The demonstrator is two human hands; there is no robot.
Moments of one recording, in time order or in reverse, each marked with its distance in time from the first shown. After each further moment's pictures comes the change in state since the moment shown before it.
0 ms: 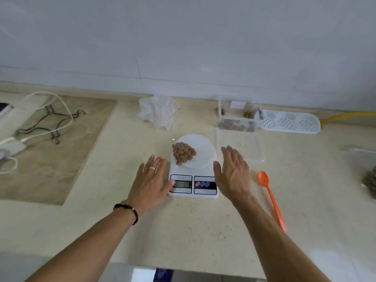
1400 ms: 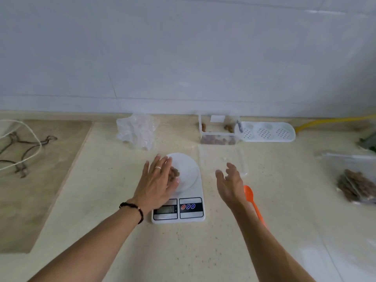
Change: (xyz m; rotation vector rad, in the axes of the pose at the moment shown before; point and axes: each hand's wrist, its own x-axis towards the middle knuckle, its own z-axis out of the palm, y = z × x) left_hand 0.077 0.038 -0.015 -0.078 0.021 0.162; right_hand 0.029 0.024 -0.014 0.509 -0.055 0.509
